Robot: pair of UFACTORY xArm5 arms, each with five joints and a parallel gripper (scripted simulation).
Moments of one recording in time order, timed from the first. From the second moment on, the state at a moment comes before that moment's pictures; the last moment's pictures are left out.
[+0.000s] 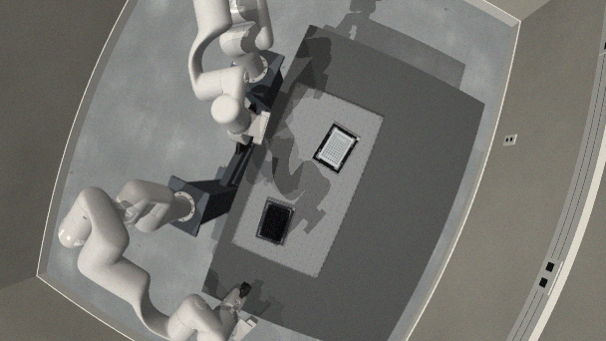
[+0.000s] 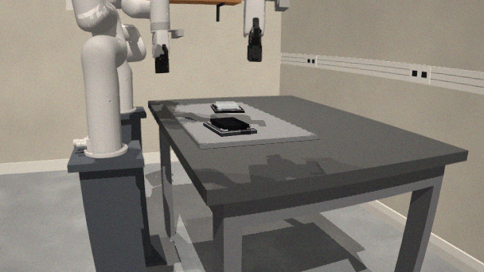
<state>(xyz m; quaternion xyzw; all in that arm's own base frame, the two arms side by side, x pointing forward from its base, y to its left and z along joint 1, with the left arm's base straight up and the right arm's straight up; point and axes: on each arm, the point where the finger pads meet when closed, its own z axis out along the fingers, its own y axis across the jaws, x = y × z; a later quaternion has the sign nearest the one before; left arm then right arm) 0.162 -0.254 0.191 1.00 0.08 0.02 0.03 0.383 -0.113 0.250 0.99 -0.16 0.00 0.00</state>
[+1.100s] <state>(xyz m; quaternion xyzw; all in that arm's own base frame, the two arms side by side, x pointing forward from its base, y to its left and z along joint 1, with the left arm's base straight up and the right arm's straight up) 0.166 -0.254 0.191 1.00 0.06 0.02 0.03 0.332 -0.222 0.250 0.96 -0.29 0.00 0.00</state>
